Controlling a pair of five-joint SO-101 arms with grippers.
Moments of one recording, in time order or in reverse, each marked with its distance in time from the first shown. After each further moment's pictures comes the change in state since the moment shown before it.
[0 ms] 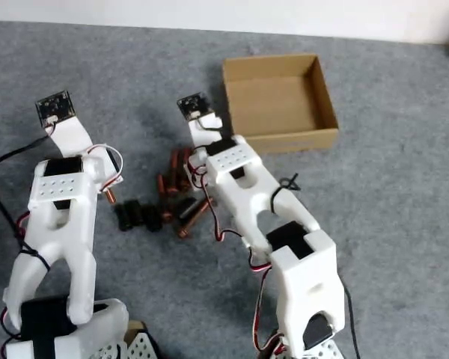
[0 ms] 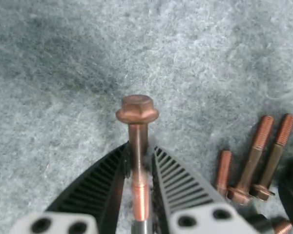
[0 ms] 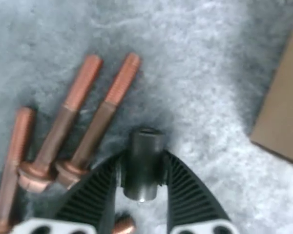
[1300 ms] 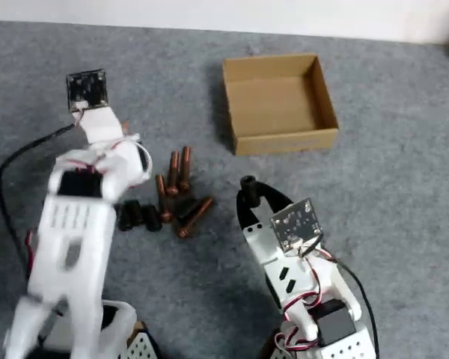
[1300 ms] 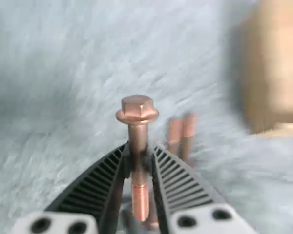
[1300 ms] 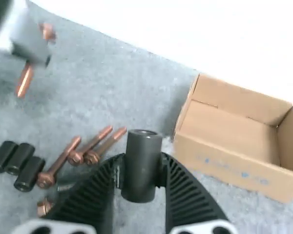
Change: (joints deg) left arm 13.5 -19.5 -1.4 4.0 -3.9; right arm 6.8 -132.1 85.5 -11.5 9.9
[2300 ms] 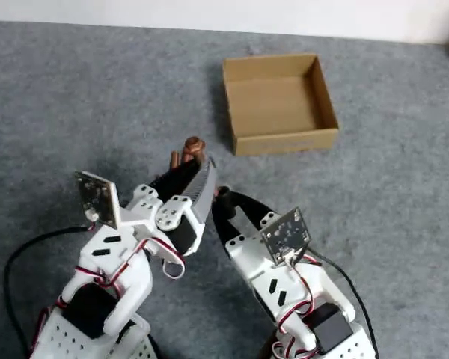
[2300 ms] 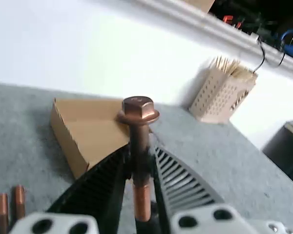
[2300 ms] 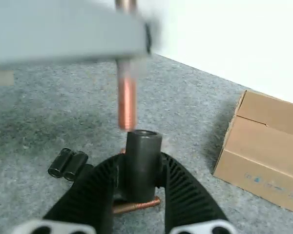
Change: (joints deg) left arm 28.7 -53.3 32.9 -21.2 10.9; right arm -9.9 -1.0 -0.1 0.0 -4.8
